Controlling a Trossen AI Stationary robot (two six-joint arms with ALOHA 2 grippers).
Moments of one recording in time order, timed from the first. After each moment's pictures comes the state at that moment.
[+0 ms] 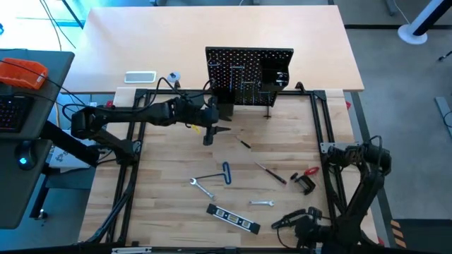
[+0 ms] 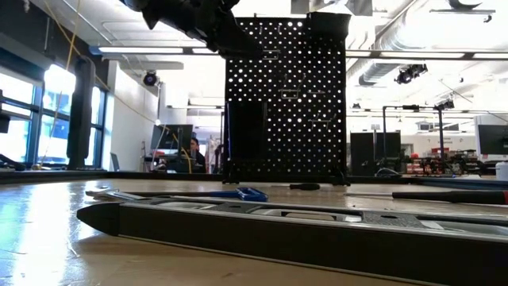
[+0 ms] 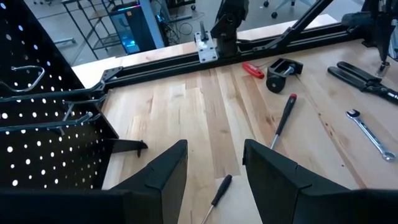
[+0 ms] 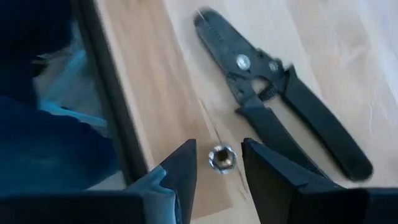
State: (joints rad) left arm 0.25 1.45 1.07 -0.05 0.20 0.33; right arm 1.19 1.86 1.25 -0.85 0.37 1.52
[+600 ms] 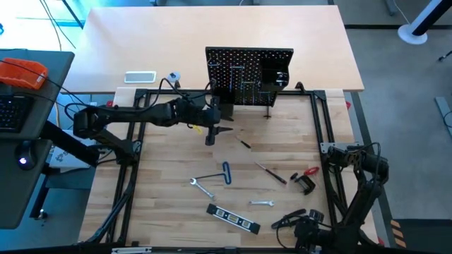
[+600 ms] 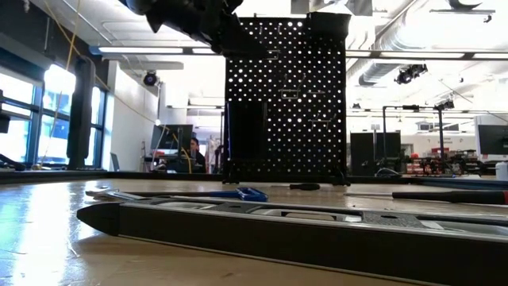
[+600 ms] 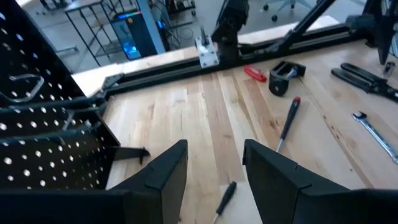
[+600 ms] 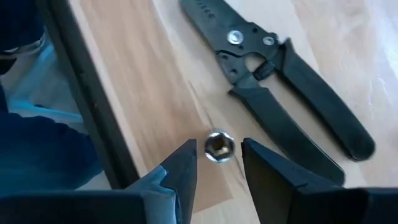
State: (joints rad) left arm 0.24 1.48 1.07 0.00 0.20 0.35; right arm 1.20 1.94 1.32 -0.92 0.32 1.59
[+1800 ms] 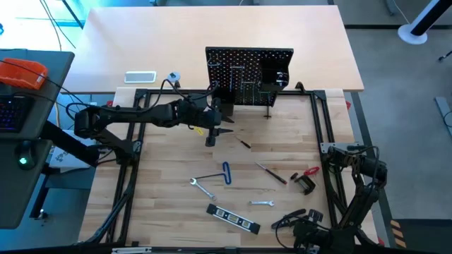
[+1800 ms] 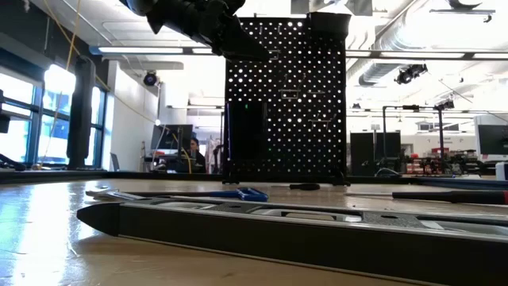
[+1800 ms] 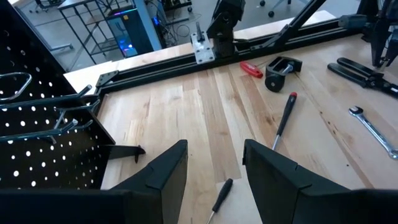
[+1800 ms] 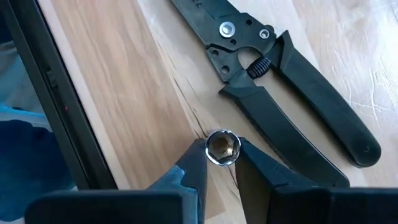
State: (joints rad) left arm 0.24 1.49 1.07 0.00 0.20 0.35; right arm 1.20 1.99 1.31 -0.92 0.33 1.59
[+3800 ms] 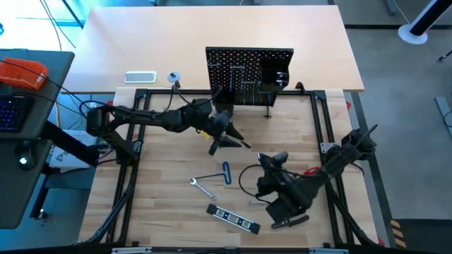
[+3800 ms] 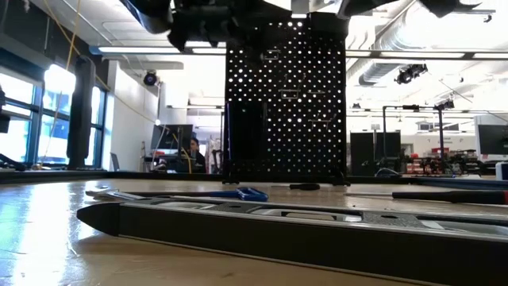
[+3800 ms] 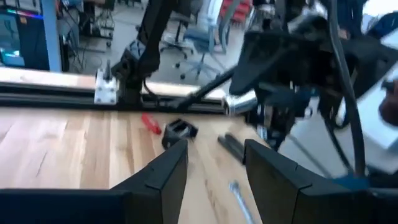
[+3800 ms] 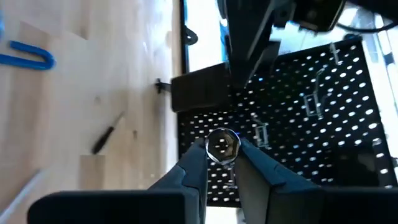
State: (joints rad) left arm 0.20 1.63 1.06 0.37 0.56 -0.14; right arm 0.64 1.80 1.51 -1.42 1.25 0.43
